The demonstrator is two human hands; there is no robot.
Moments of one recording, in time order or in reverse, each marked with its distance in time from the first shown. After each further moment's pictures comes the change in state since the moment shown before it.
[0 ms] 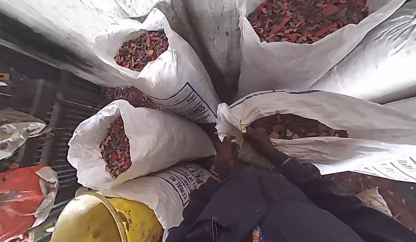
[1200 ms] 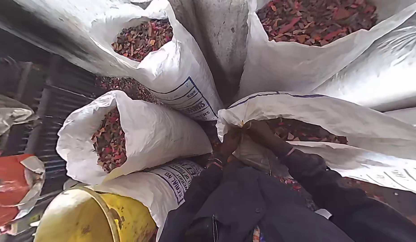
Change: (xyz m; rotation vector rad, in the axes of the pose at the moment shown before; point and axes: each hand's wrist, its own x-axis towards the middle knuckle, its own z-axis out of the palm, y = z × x) left_hand 0.039 0.016 0.004 0.801 -0.088 0.283; right_hand 0.036 -0.011 -0.030 -0.134 -0.108 -0.168
